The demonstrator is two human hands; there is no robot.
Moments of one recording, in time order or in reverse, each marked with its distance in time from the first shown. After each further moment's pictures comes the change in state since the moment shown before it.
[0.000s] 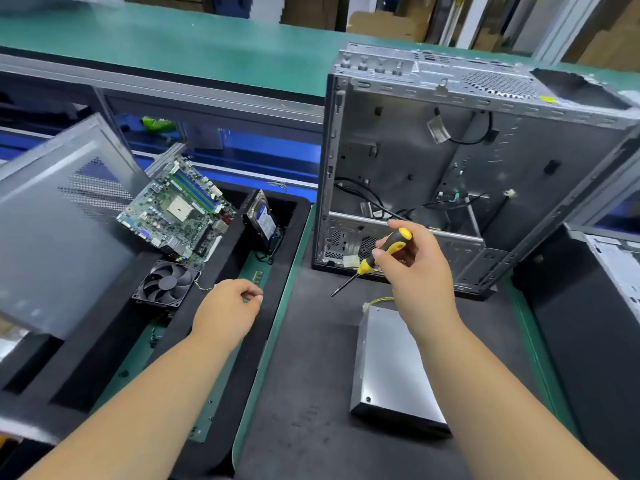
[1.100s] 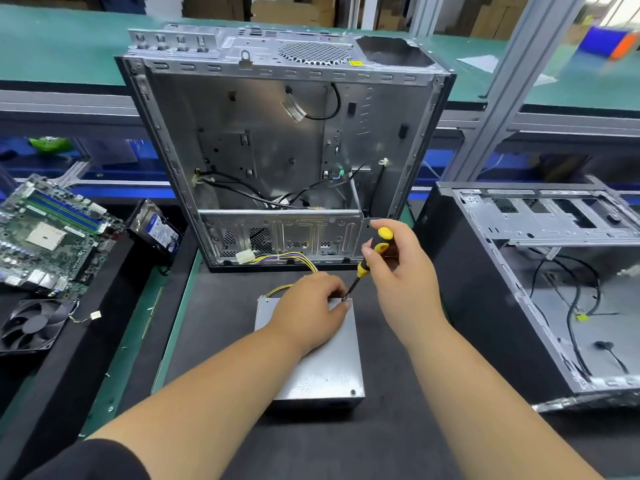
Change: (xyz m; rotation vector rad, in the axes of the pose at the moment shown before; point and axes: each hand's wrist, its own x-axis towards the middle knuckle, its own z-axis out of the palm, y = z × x) left_hand -0.067 0.208 0.159 -0.040 -0.315 0.697; right_hand -0.030 0.023 -0.155 -0.391 0.186 -0.070
